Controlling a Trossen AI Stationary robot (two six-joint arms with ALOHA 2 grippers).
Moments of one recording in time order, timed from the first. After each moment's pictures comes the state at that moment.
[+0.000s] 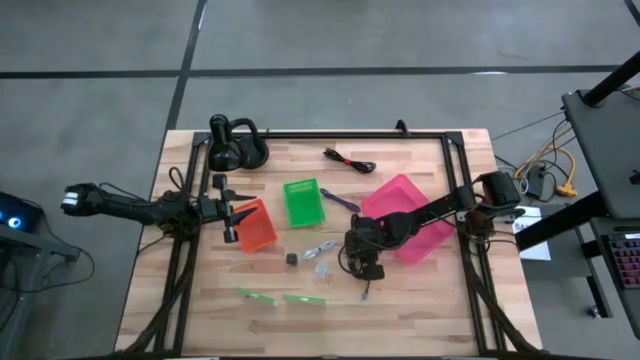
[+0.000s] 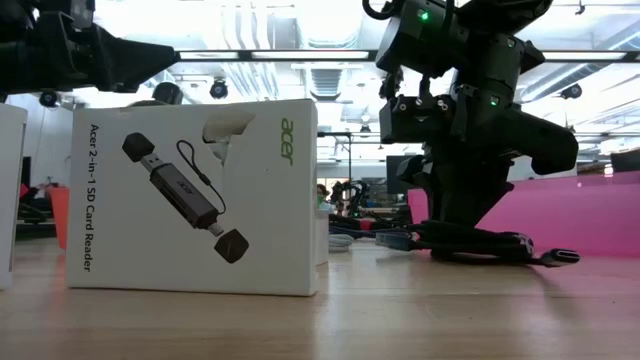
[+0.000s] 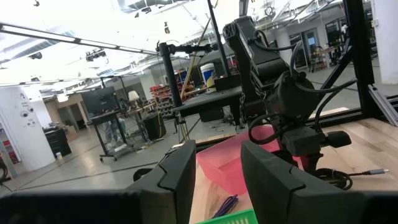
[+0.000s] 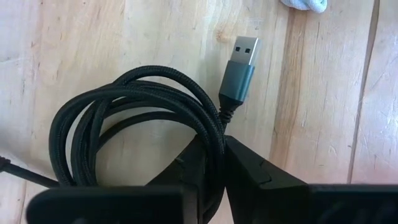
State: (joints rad) left arm -0.12 0.41 0.00 0.57 -0.27 0.33; right arm 0.20 1.82 0.99 -0.40 -0.02 0.11
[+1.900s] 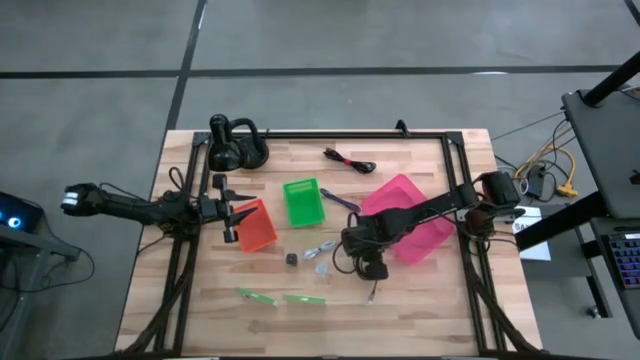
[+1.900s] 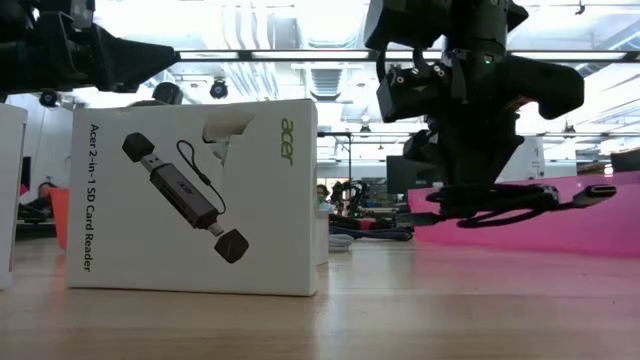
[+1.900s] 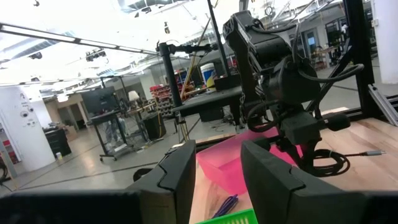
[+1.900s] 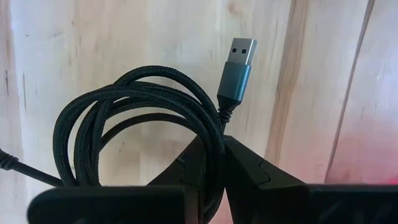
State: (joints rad) left arm -0.12 0.41 0.00 0.57 -0.27 0.33; right arm 0.20 1.82 1.18 -0.74 -0.08 0.15
